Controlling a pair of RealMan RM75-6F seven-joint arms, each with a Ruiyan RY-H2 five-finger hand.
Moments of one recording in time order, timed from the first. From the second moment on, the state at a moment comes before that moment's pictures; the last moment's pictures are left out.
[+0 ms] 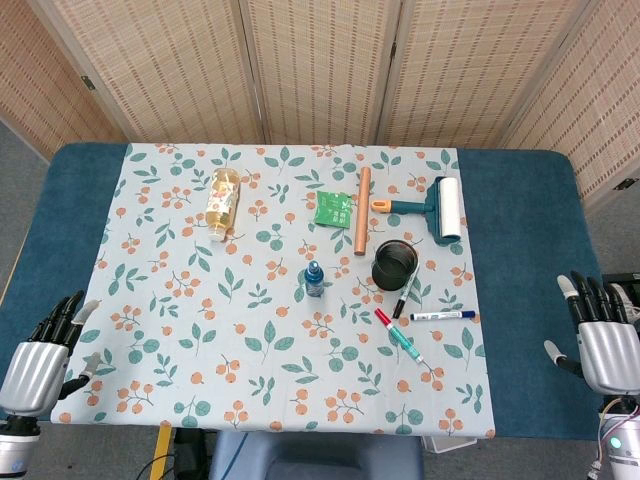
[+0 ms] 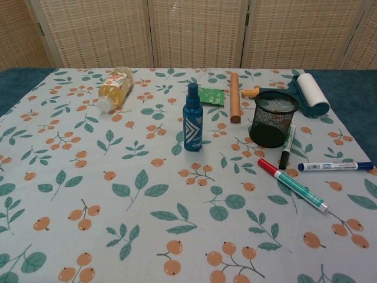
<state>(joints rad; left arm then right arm) -0.10 -1.15 -0.01 -1.60 1.64 1.55 0.12 0.08 -1.14 0.07 -1.59 -1.46 1.52 -0.16</state>
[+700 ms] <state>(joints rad) -0.08 -1.13 -0.01 -1.62 1.66 1.60 0.11 0.23 -1.12 0.06 -1.65 -1.40 1.16 -0.25</state>
